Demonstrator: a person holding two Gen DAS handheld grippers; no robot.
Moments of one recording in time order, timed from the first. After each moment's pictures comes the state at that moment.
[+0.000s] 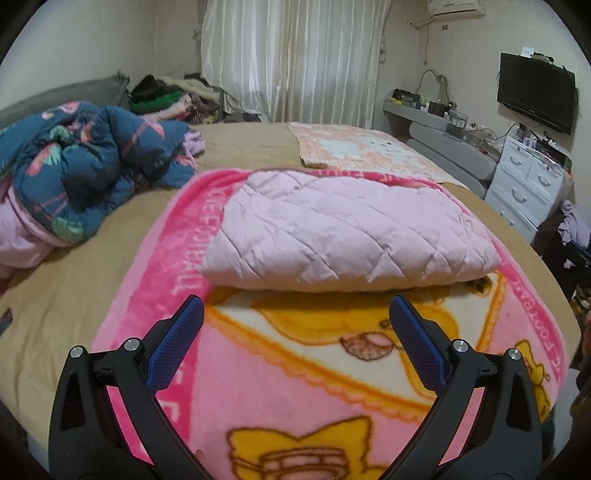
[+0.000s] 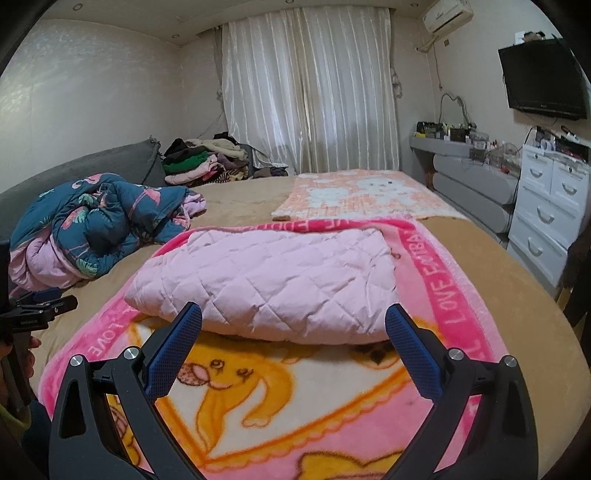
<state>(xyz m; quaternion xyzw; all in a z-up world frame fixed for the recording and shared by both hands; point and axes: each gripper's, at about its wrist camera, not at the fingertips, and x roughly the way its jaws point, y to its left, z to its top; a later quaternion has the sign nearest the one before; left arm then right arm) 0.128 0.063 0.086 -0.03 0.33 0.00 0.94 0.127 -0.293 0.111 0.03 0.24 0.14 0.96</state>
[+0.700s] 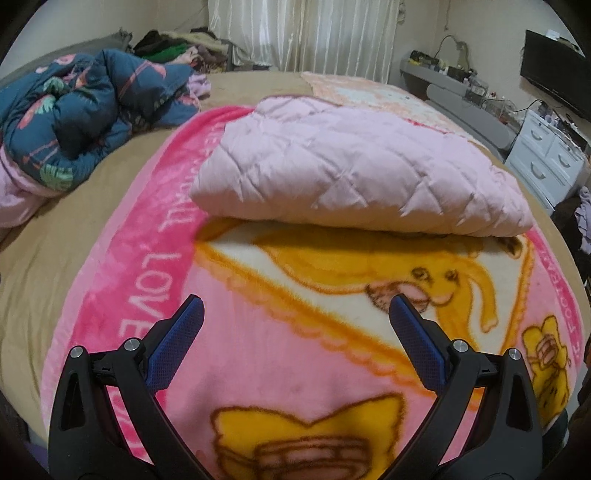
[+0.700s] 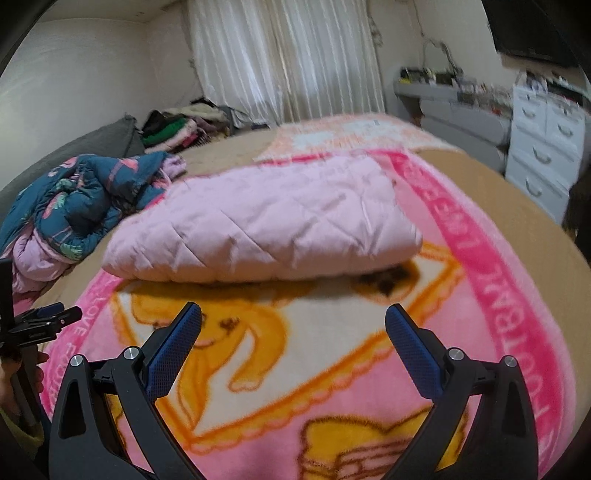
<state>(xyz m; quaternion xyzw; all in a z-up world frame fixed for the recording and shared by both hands) 0.154 0.070 0.005 -0.05 0.41 0.02 0.91 0.152 -0.292 0.027 0.07 0.34 0.11 0.93</state>
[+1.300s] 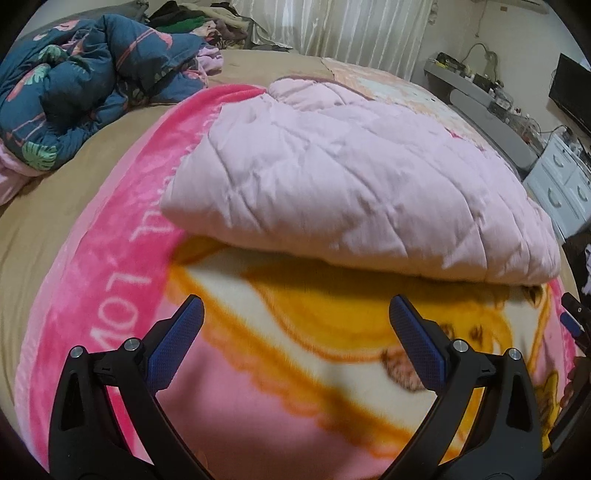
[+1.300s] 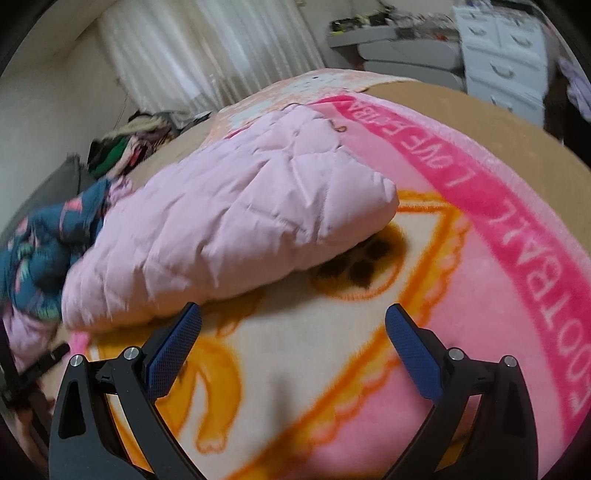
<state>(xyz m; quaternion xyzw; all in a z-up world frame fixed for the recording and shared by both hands) 0.235 0.086 -0.016 -0.10 0.43 0.04 0.89 0.234 -0.332 -0.030 0.20 0.39 0.04 0.90</state>
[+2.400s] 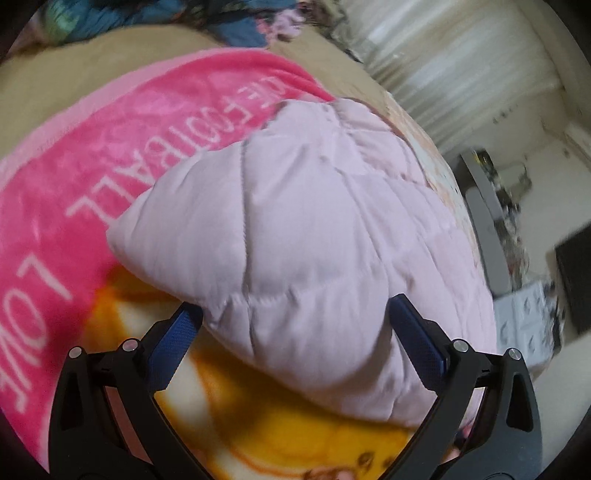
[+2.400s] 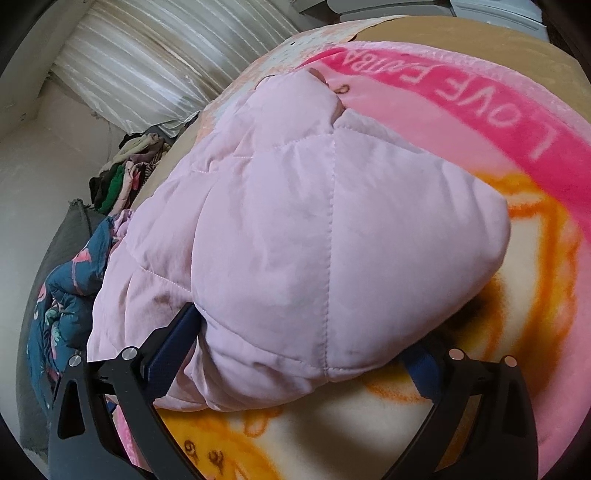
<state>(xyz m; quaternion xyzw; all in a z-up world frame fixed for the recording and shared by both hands) 0.315 0.148 -0.044 -0.38 0.41 0.07 0.83 0.334 -0.339 -0.065 0.32 0.43 0.07 0.84</state>
